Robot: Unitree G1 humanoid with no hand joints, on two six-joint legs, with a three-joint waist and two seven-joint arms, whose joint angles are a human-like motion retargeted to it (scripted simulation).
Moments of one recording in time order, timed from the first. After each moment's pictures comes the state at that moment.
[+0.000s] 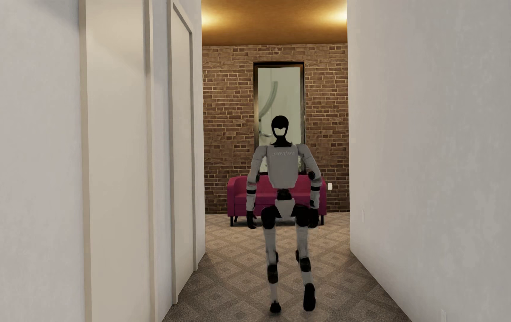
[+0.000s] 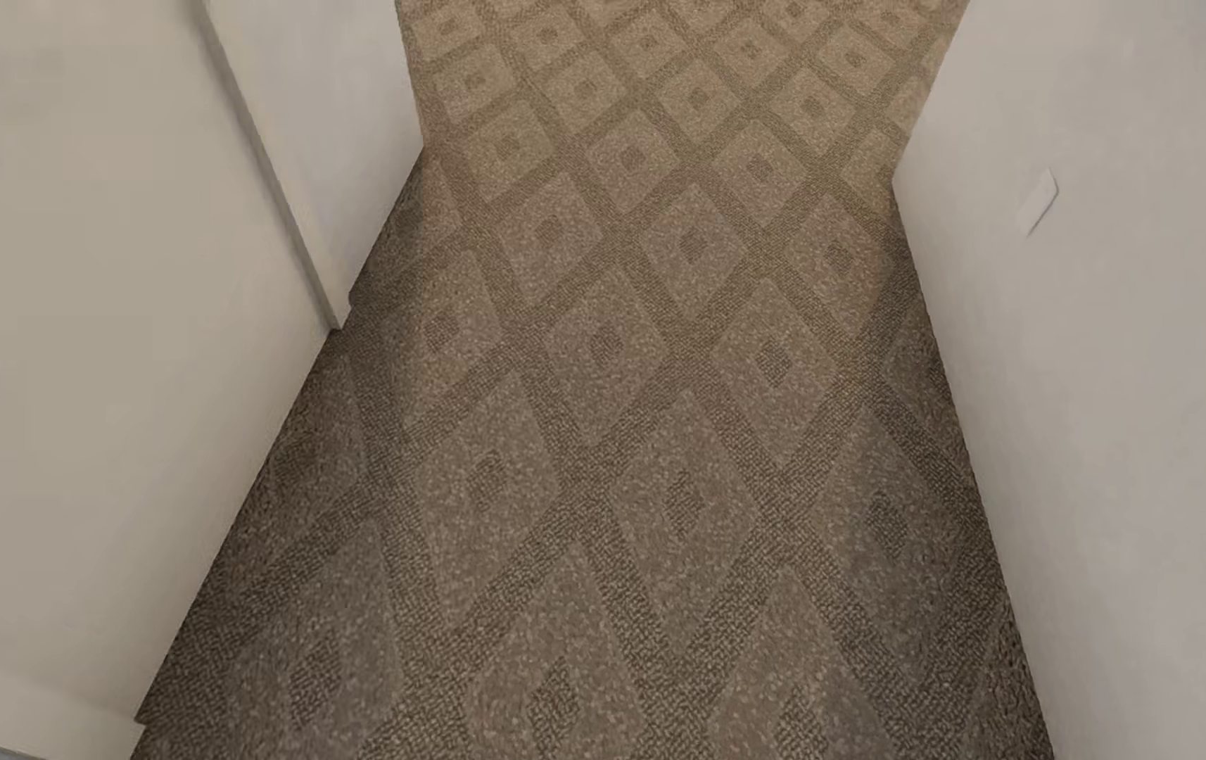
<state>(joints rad) -0.18 -0.20 0.08 0.00 0.06 0.04 0.00 0.00 0.12 0.75 1.27 0.34 0.33 -0.32 0.11 0.36 -0.38 0.00 0.00 -0.37 0.63 0.76 0.83 0.00 0.00 0.00 0.00 0.00 0.00</state>
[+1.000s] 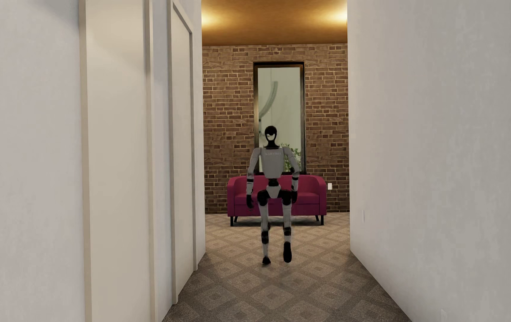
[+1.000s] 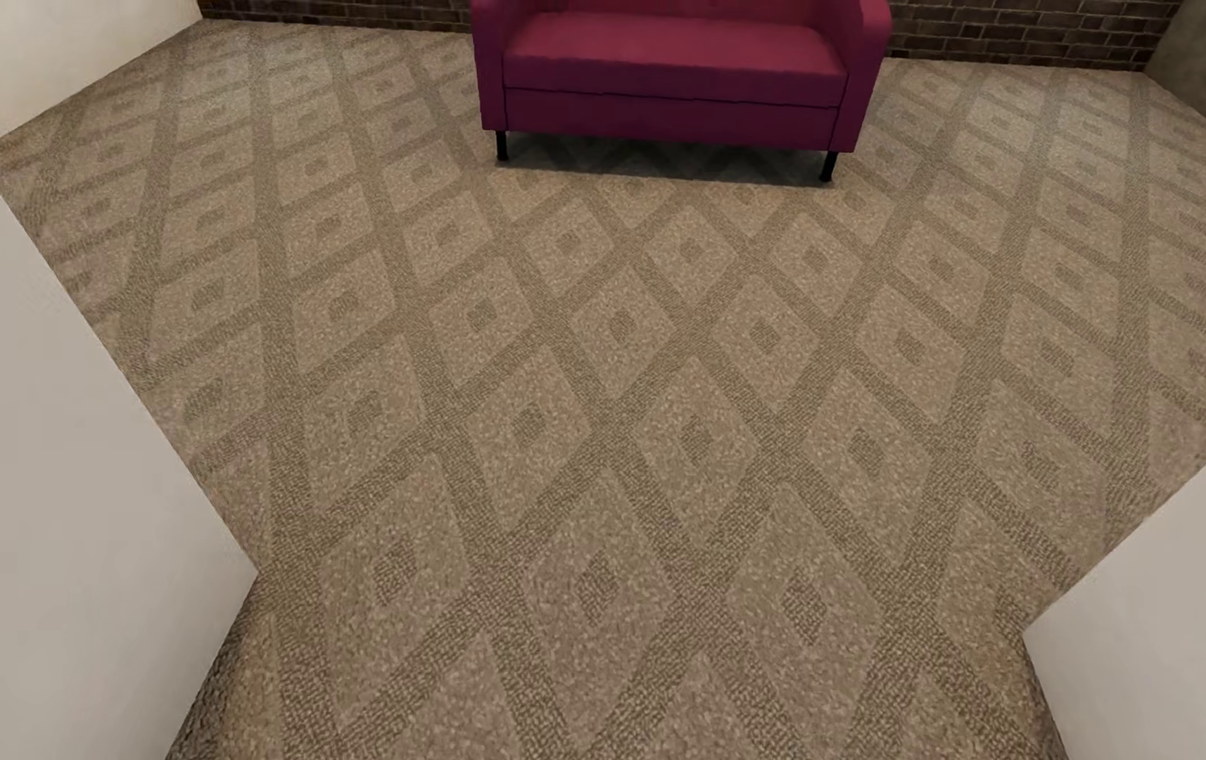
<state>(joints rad) -0.12 -0.08 0.15 -0.03 0.04 0.03 0.00 0.00 0.09 0.72 1.32 0.45 0.26 -0.24 0.12 0.35 -0.37 0.00 0.00 -0.38 0.51 0.87 0.78 0.00 0.00 0.00 0.00 0.00 0.00</state>
